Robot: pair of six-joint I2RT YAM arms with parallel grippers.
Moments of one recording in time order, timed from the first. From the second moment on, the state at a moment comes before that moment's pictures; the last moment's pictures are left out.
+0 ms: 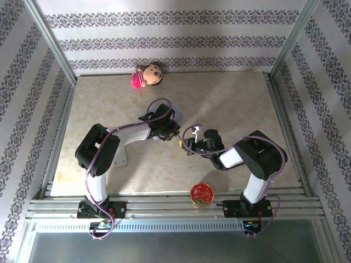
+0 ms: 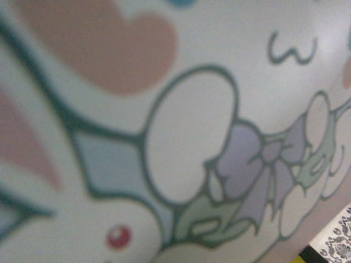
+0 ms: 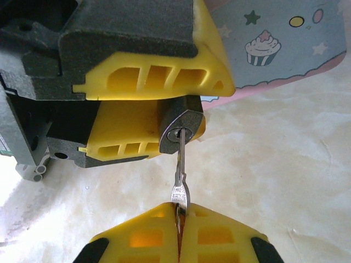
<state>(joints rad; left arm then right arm) -0.61 1.89 1.20 -0.24 0.24 -1.43 0.53 1.76 0.44 0.89 -0.44 0.50</state>
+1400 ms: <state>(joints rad) -0.61 1.89 1.24 -0.32 0.26 -1.41 0.55 1.62 0.59 0.38 -0.38 0.50</state>
